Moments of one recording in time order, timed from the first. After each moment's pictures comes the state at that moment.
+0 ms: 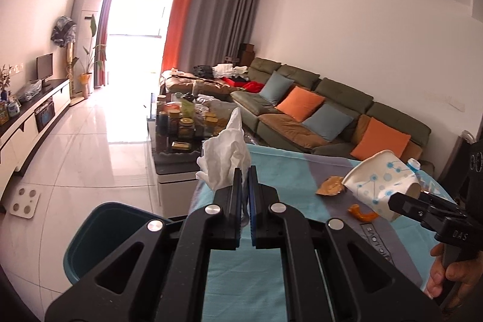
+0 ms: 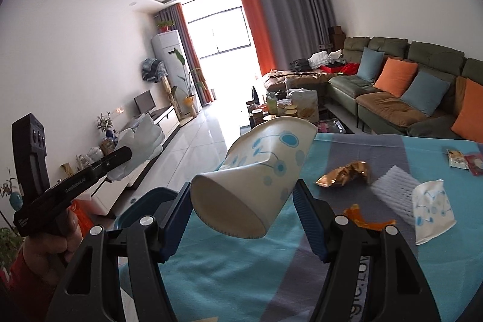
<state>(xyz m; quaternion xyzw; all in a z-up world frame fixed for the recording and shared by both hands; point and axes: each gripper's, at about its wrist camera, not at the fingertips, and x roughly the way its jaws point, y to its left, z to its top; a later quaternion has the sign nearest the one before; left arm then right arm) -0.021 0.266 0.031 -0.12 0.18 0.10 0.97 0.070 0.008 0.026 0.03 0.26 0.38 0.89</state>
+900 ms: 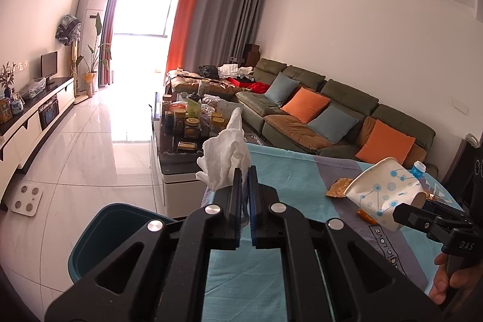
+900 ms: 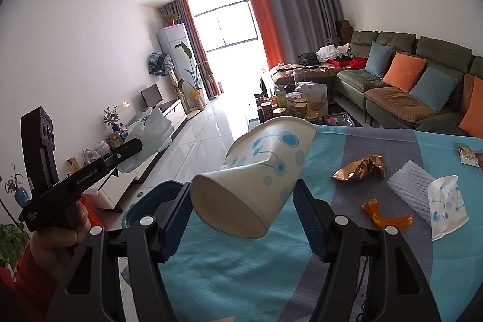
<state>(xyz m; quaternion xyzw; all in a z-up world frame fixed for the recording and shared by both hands) -0.008 0.272 0.034 -0.12 0.18 0.11 0.97 0.069 0.022 0.022 0.03 0.27 0.39 0.88</state>
